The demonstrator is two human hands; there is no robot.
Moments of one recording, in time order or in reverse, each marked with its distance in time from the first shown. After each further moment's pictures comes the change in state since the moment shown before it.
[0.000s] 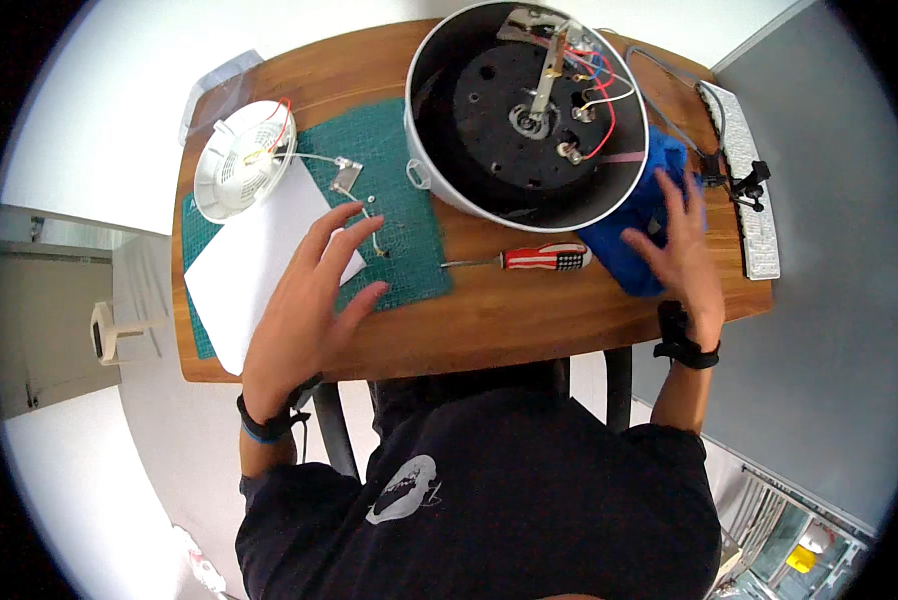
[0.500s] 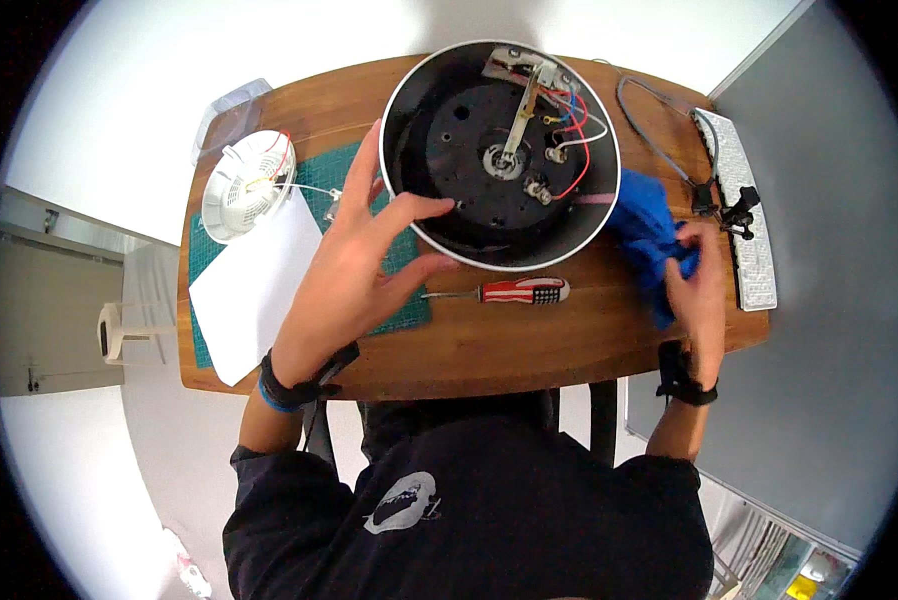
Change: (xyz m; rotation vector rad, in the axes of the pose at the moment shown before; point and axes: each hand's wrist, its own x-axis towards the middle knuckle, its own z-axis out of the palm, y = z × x) left_hand 0.084 0.041 0.031 -0.081 0.240 0.311; right_hand -0.001 0.033 -0.026 0.288 0.216 -0.027
